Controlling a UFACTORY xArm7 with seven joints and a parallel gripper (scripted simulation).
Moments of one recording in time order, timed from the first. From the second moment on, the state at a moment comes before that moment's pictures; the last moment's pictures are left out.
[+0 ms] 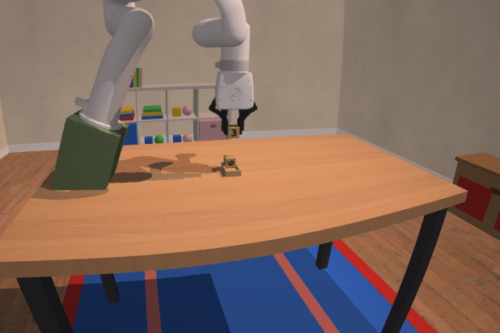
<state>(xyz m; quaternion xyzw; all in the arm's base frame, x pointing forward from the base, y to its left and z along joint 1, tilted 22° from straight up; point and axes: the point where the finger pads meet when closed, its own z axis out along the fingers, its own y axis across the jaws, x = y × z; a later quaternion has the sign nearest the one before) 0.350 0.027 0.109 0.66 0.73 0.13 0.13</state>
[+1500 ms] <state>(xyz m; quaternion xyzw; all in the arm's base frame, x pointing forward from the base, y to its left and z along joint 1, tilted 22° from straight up) 0.510 0.065 0.166 0.97 0.11 0.19 0.02</state>
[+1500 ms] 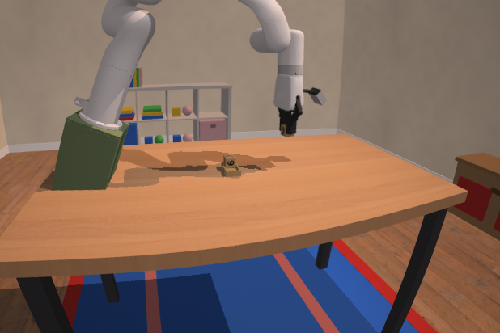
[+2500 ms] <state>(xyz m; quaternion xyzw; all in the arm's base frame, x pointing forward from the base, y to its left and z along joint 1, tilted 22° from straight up) 0.527 0.071 0.150 0.98 0.07 0.19 0.00</state>
